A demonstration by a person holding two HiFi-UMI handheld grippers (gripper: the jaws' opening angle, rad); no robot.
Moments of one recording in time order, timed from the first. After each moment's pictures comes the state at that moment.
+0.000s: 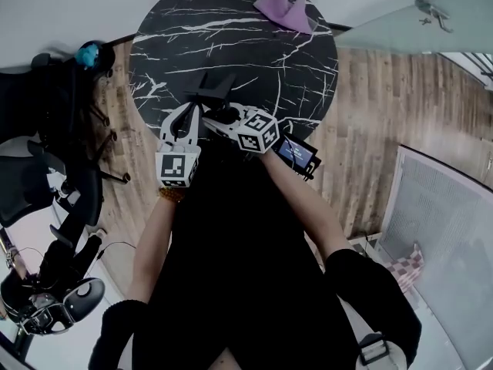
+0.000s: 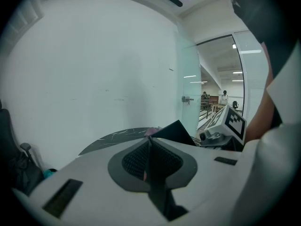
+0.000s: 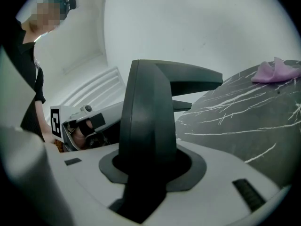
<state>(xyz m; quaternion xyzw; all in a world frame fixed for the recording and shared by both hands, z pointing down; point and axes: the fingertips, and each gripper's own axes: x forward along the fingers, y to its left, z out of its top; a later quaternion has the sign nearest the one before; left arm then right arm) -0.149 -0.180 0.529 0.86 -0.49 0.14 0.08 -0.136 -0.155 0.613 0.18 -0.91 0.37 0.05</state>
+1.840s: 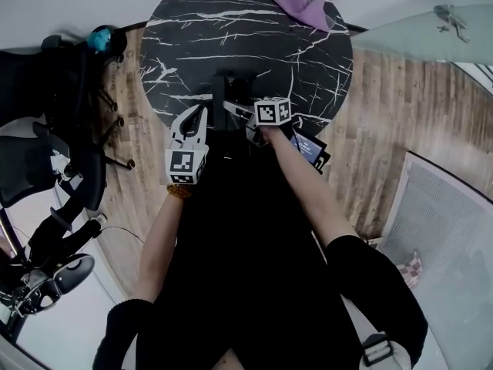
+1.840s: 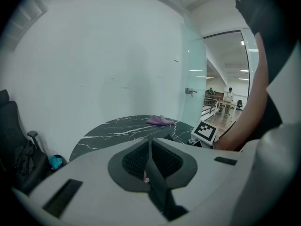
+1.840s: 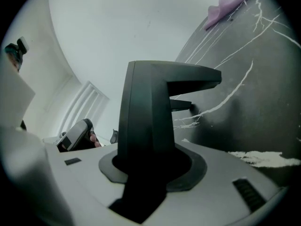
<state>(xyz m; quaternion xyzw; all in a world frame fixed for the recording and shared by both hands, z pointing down) -0.163 -0.142 0.575 0.83 -0.51 0.18 0.13 -0.113 -0.160 0.722 0.18 -0.80 0.57 0.05</state>
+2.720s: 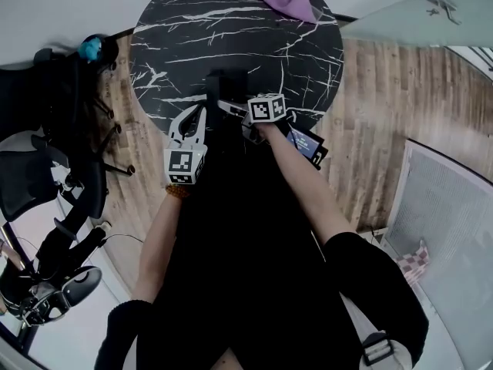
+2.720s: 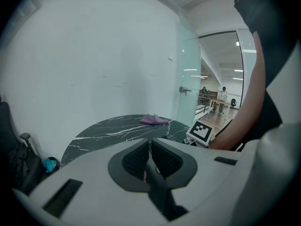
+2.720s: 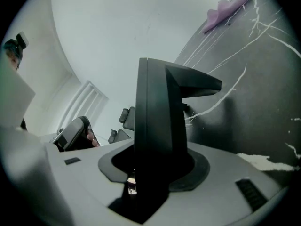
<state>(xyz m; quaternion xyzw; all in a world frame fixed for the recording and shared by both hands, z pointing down) -0.140 -0.144 0.579 0.85 -0.48 0.19 0.13 -0.103 -0.161 0.726 0.19 -0.80 0.56 0.05</state>
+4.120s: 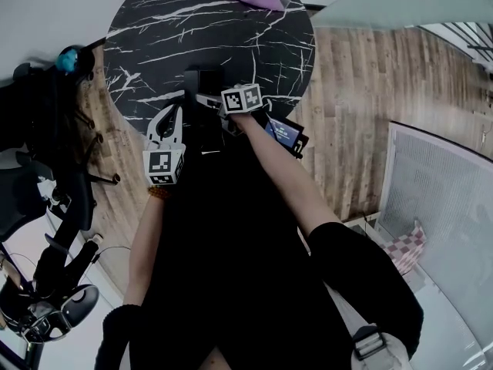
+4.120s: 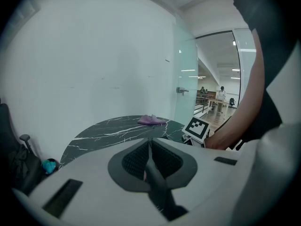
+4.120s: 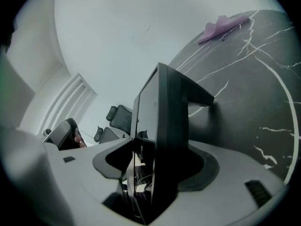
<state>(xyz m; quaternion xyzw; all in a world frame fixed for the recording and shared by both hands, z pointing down) -0.135 -0.128 0.579 0.85 -0.47 0.18 0.11 -0.081 -0.164 0.736 0.26 -0.80 0.54 0.10</state>
